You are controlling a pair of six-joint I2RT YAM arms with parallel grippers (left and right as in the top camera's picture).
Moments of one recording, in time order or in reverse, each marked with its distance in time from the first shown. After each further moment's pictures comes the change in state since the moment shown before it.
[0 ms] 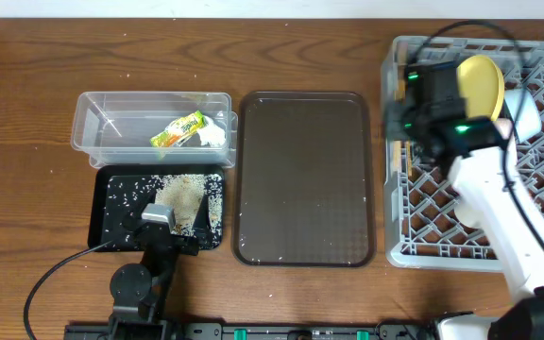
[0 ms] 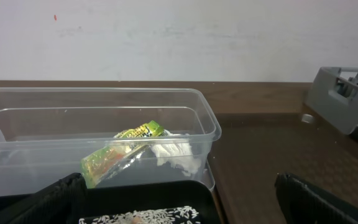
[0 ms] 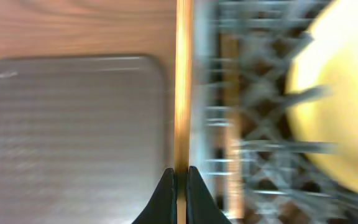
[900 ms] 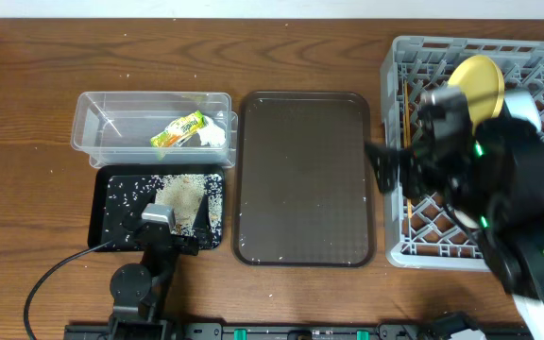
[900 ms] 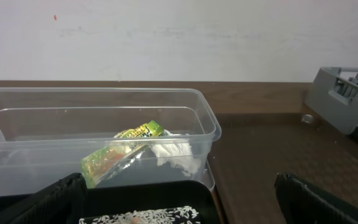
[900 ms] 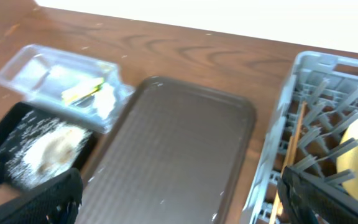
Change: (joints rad) left arm 0.000 0.000 0.000 0.000 0.000 0.000; right arm 0.147 -0.555 0.000 -0.200 -0.279 -0.119
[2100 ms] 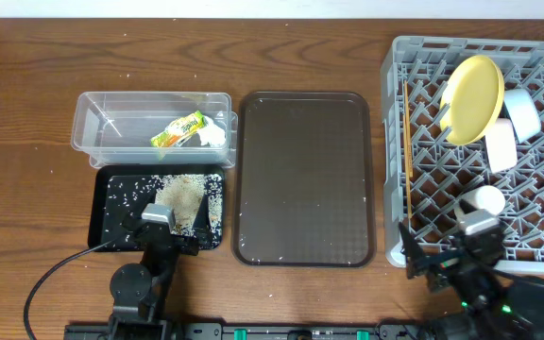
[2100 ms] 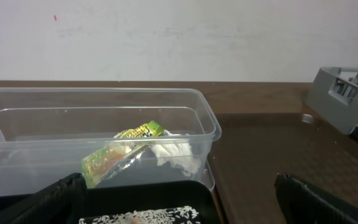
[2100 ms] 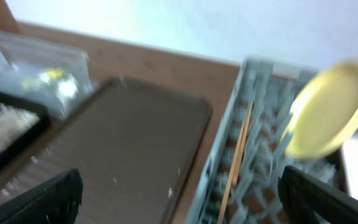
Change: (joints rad) left arm 0.000 0.000 0.000 0.000 0.000 0.000; right arm -0.140 -0.795 -0.676 0.150 0.032 -0.149
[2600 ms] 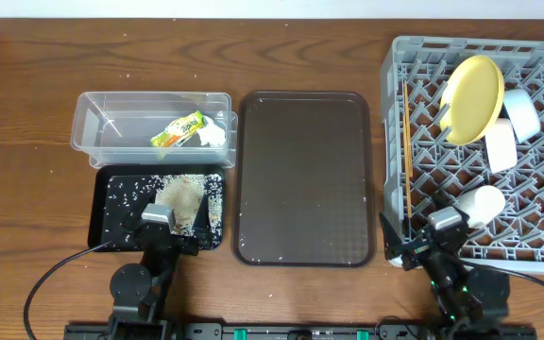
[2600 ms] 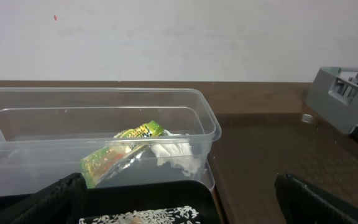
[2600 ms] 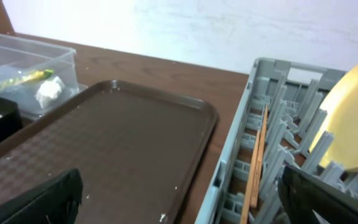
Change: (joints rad) left arm 0.000 0.000 0.000 0.000 0.000 0.000; right arm -0.091 -0.162 -0.499 0.496 -0.126 -0.003
